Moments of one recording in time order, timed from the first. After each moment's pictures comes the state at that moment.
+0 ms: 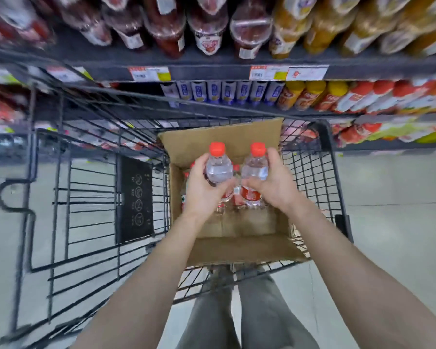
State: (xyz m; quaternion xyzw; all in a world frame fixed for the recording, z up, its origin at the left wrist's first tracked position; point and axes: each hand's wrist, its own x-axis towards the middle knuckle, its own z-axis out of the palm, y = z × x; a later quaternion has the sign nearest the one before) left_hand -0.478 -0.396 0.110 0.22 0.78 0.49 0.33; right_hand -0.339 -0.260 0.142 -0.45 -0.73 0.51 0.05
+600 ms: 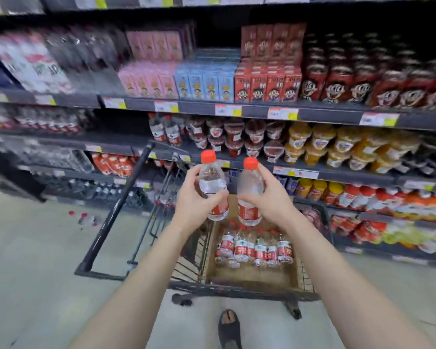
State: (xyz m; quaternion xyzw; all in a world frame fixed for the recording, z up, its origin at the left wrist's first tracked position) left_hand -0.478 -0.528 0.395 0.30 0.77 0.56 0.10; right_hand -0.346 -0.355 0.407 -0.25 -0.79 0.53 0.17
